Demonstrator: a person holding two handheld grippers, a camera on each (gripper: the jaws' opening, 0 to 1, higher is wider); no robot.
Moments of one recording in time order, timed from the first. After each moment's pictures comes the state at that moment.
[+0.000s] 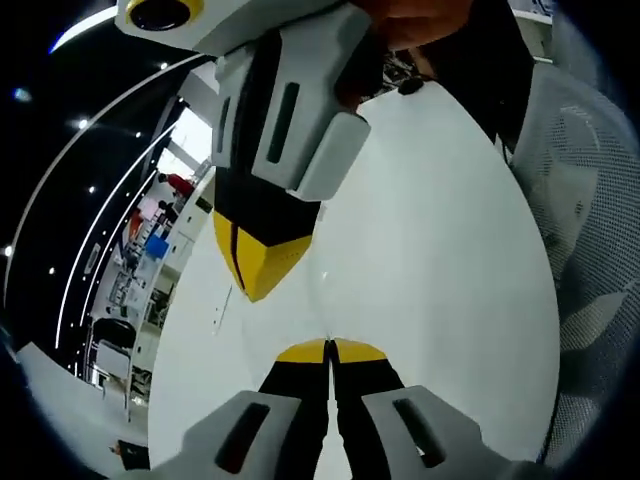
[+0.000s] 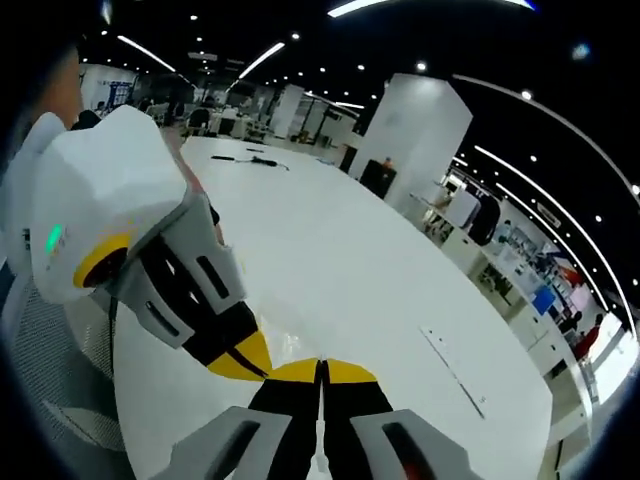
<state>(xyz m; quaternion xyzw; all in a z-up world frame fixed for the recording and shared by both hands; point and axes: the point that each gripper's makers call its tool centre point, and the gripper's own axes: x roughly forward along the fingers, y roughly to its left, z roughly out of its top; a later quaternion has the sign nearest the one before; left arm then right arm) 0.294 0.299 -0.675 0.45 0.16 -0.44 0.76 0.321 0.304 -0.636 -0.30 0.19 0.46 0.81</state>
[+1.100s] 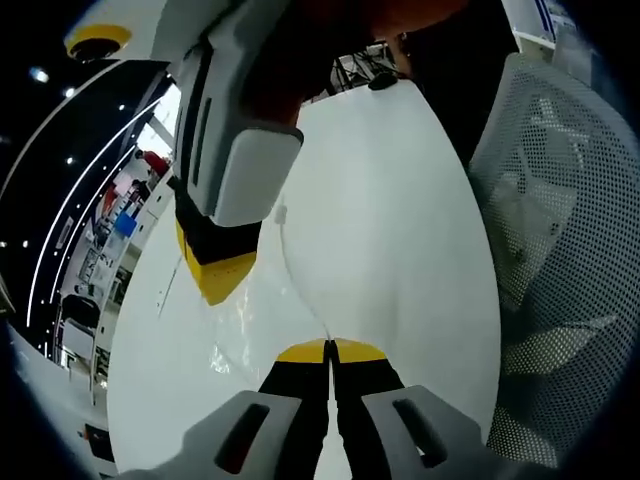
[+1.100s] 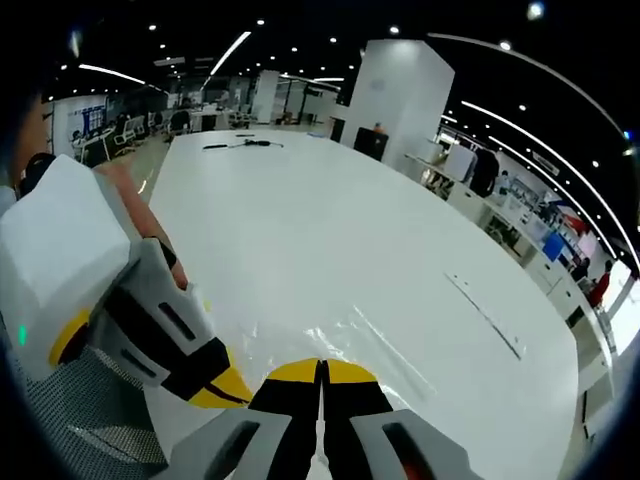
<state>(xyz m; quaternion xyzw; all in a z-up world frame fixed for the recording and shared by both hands) 0.238 0.275 -0.719 0.42 0.22 -0.47 0.74 0.293 0.288 -0.674 -0.26 0.26 0.43 0.82</state>
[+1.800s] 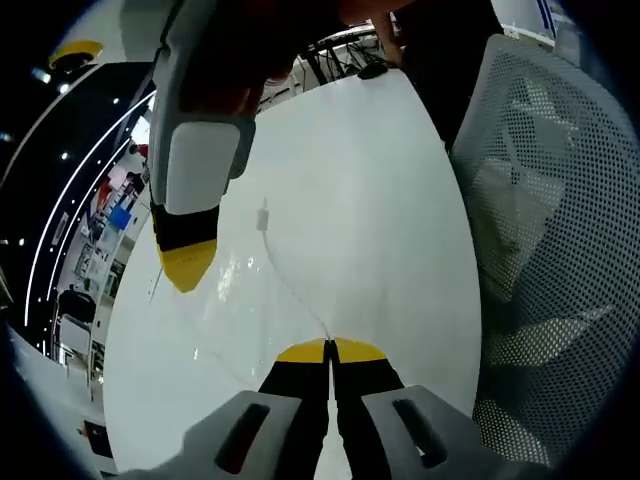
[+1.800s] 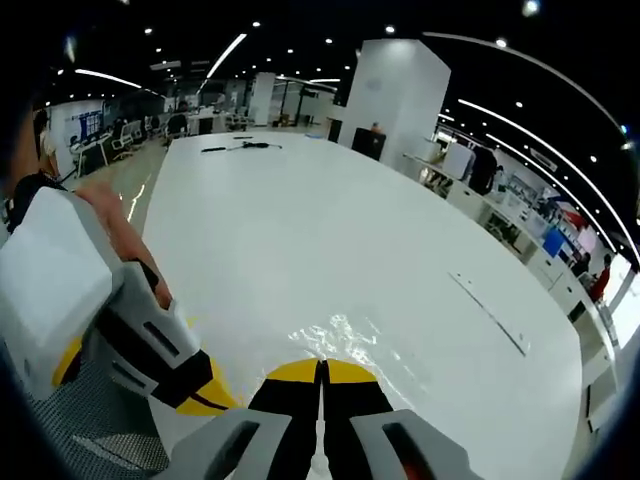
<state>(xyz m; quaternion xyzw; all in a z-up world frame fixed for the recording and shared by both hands) 0.218 0.286 -0.737 0.43 0.24 -0.47 0.73 0.291 0.298 -0.677 -0.25 0.27 0.43 0.82</state>
